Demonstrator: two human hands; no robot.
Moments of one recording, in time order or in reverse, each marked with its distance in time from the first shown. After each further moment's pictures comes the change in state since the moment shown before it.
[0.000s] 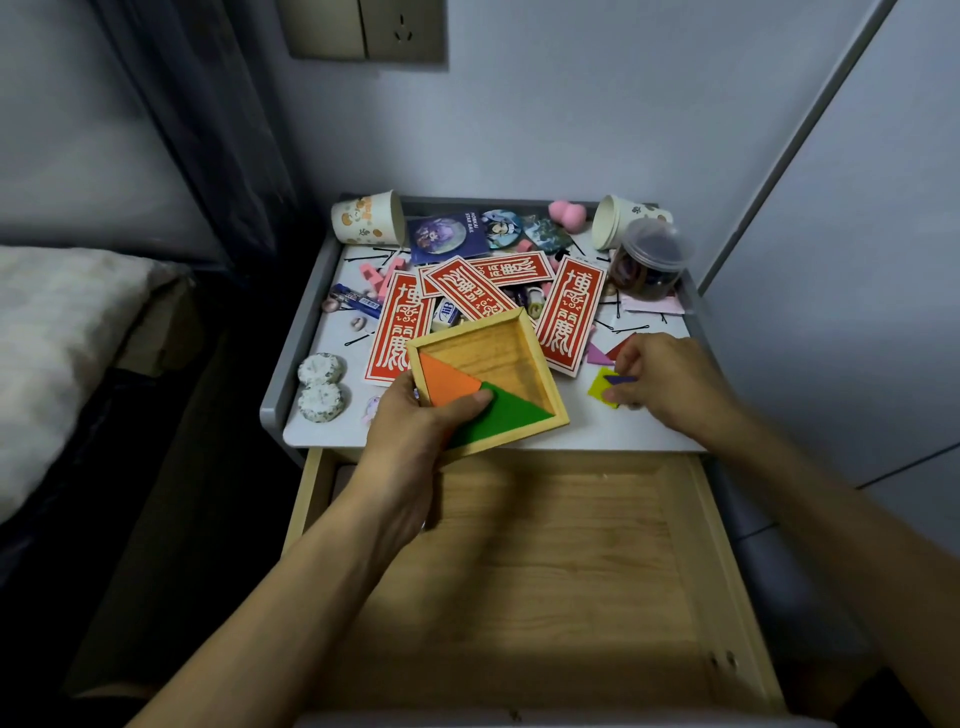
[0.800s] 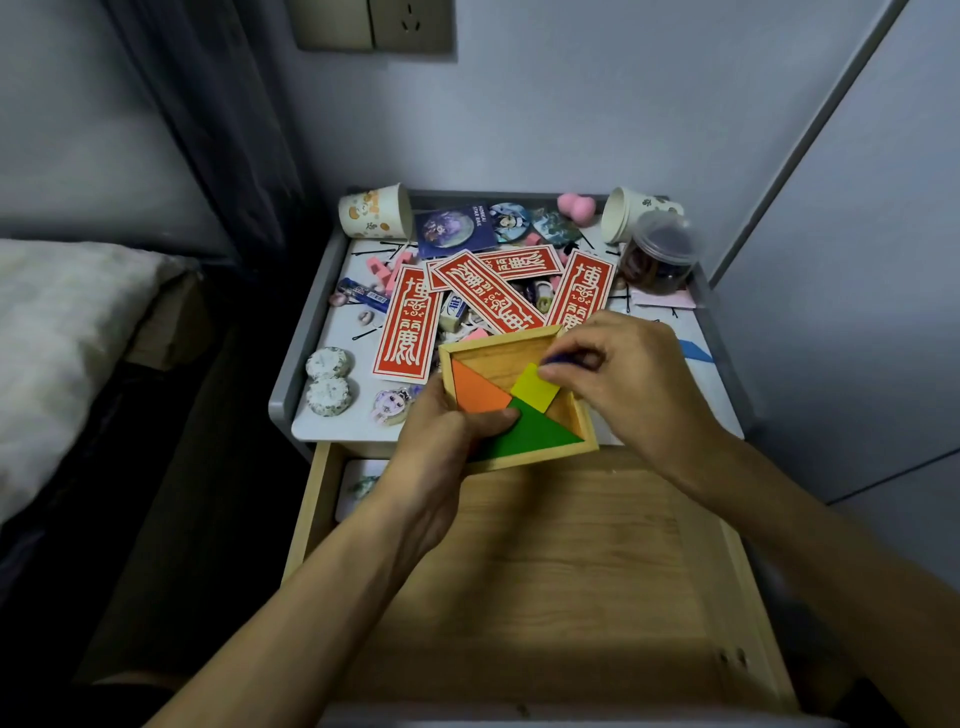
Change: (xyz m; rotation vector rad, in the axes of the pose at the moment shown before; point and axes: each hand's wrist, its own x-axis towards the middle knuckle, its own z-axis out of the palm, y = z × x) left_hand 0.002 -0.013 0.008 0.018 -0.055 -0.021; right_hand -0.052 -0.066 0.003 0.272 0.234 -0.491
